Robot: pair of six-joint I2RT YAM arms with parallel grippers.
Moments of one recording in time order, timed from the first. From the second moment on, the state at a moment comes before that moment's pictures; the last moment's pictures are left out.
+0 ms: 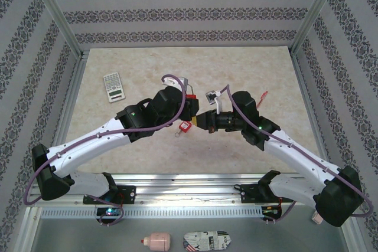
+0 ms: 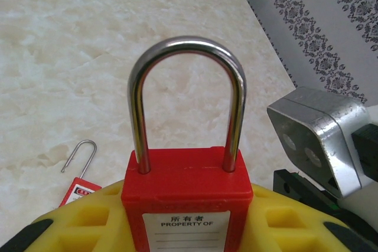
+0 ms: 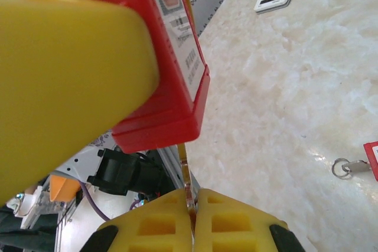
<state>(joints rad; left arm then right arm) -0.96 1.32 1.28 -0.56 -0.26 -0.70 0.60 1.06 0.75 -0.09 -0.69 0.61</state>
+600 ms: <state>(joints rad) -0.94 1.35 1.32 -0.56 -0.17 -0.67 0.58 1.07 0.82 -0.24 -0.69 0.49</state>
